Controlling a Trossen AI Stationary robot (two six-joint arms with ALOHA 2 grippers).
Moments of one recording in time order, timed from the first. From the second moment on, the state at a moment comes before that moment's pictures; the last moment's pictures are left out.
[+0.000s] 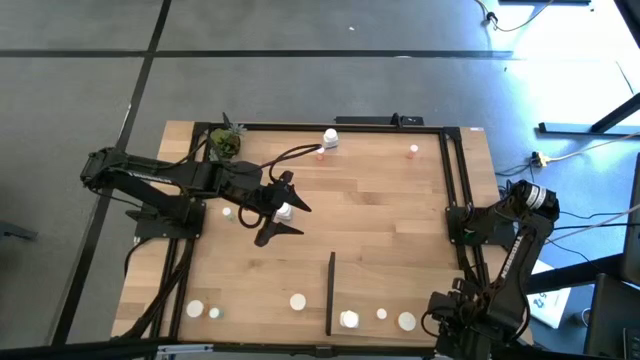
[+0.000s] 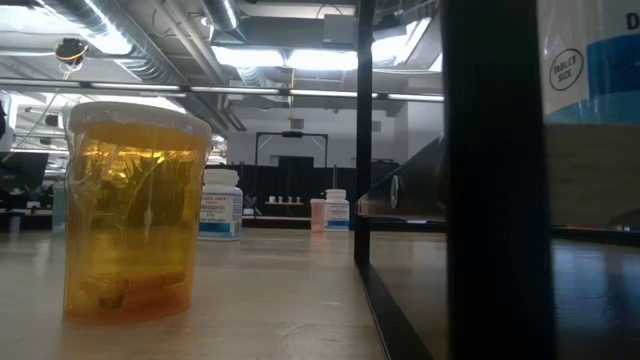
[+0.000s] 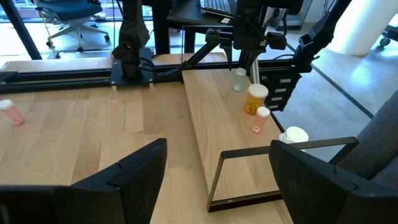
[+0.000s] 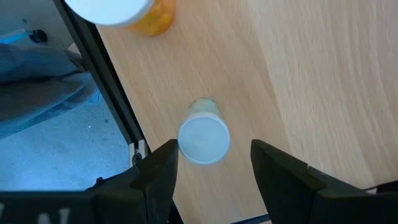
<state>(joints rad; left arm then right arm) -0.11 1.22 1.10 -0.25 0.14 -0.04 1.15 1.67 1.30 -1.10 0.09 1.57</state>
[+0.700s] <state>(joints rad) -0.11 1.21 1.10 -0.25 0.14 -0.04 1.15 1.67 1.34 -1.10 0.00 1.58</state>
